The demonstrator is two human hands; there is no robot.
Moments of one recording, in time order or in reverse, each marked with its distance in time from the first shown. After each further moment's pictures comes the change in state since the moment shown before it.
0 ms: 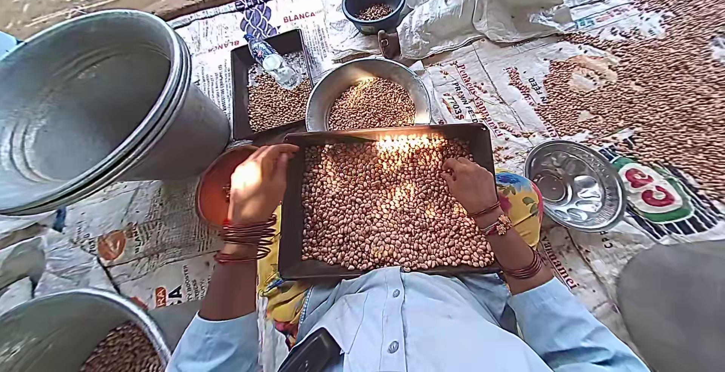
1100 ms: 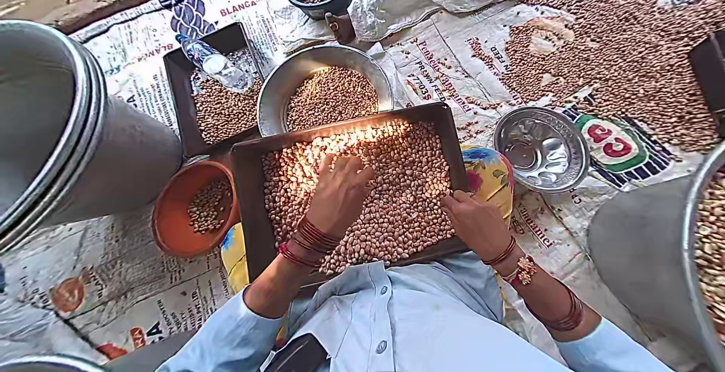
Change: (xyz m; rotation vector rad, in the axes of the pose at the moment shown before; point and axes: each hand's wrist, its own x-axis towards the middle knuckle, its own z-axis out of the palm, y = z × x) left_hand -0.008 0.133 0.092 0.121 -0.328 0.577; right_hand -0.111 0.038 0.009 -0.094 0.158 -0.207
